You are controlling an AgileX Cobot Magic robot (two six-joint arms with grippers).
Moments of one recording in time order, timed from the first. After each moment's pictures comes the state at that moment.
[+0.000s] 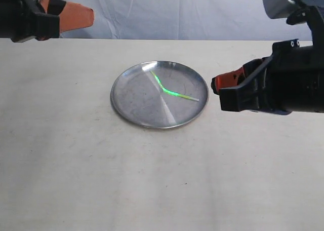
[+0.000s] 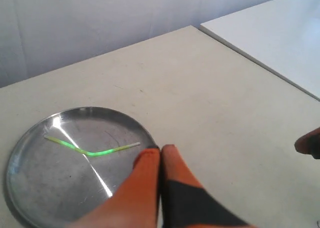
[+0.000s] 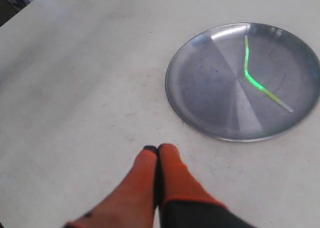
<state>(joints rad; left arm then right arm) -0.24 1.14 -0.91 -1.21 0.70 1.15 0.48 0.98 -0.73 0.45 0.46 -0.20</state>
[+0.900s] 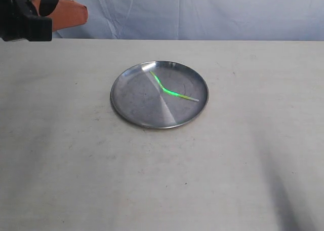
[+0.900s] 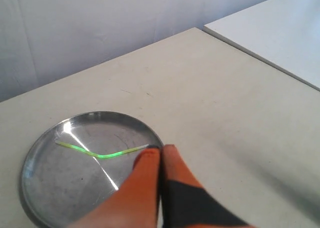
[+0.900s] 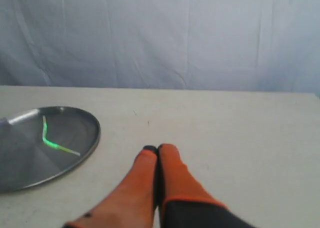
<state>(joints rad) -0.24 1.10 -0.91 -1.18 0.69 1.15 -0.10 0.08 -0.16 0.17 0.36 -0.14</state>
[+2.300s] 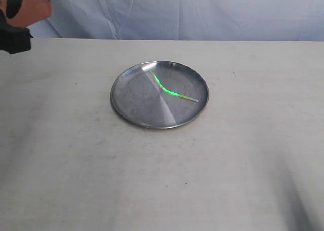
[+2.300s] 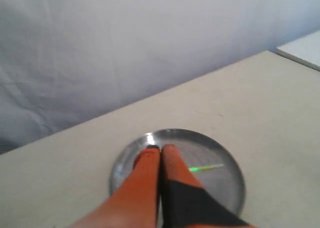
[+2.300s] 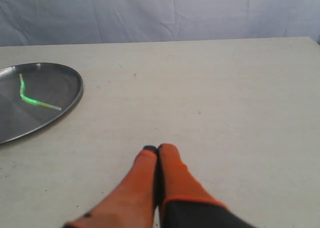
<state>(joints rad) -0.24 0.91 -0.75 -1.14 0.41 1.18 -0.10 0.01 0.00 0.06 0.37 0.00</state>
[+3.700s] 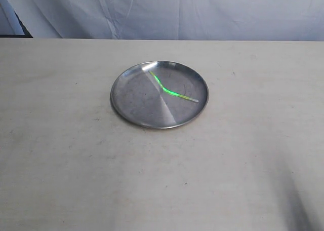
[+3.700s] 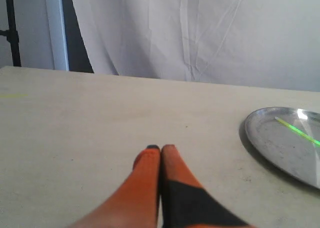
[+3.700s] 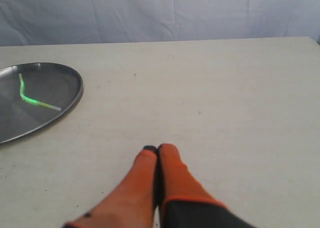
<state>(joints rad) -0.04 0.01 -0.01 0.00 0.22 -0.10 -0.10 0.01 0.00 0.06 0.37 0.00</state>
